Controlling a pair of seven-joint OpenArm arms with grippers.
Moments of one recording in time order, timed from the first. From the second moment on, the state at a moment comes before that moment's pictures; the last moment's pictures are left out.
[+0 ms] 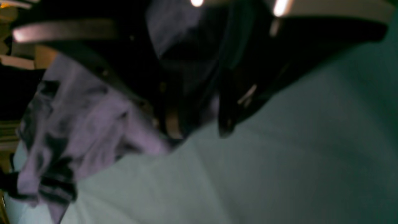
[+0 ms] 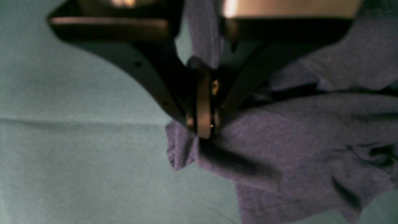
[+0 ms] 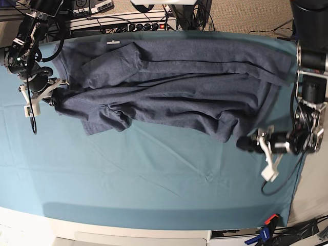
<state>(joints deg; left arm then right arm) -34.2 -28.8 15.4 44.8 -64.9 -43.1 59.0 -11.2 22.2 32.9 95.7 28.2 33.2 -50.2</state>
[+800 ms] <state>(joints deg) -28.7 -26.6 15.3 44.2 -61.8 -42.2 56.0 -11.2 22.2 32.9 95.7 28.2 33.4 -50.2</state>
